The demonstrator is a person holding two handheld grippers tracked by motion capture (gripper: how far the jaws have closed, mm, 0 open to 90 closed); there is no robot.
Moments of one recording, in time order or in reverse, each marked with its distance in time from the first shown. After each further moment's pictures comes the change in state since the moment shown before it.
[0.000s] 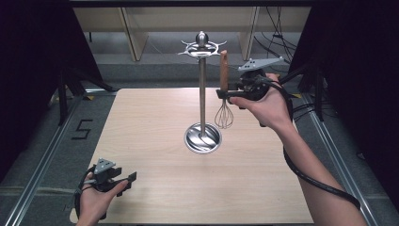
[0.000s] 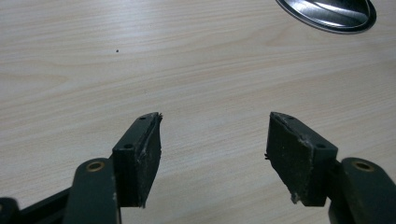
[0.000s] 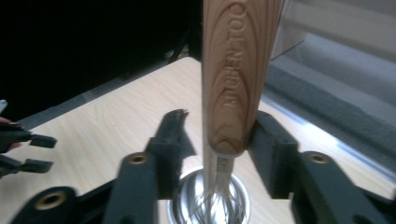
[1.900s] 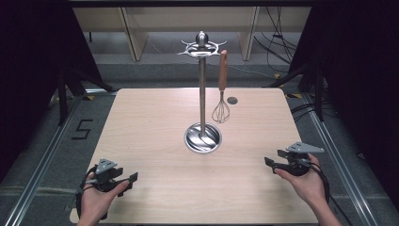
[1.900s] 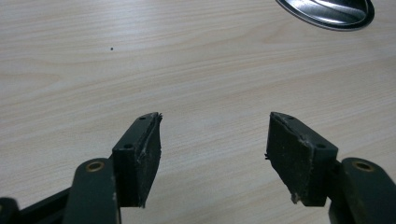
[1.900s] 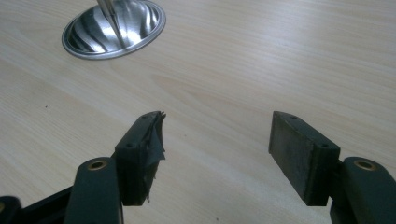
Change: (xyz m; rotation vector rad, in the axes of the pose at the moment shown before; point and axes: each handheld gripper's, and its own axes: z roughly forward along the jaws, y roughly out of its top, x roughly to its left) left arm -0.001 -0.001 0.002 0.016 -0.013 0.017; right arm -0.031 -0.260 -0.047 0.142 -0.243 0.231
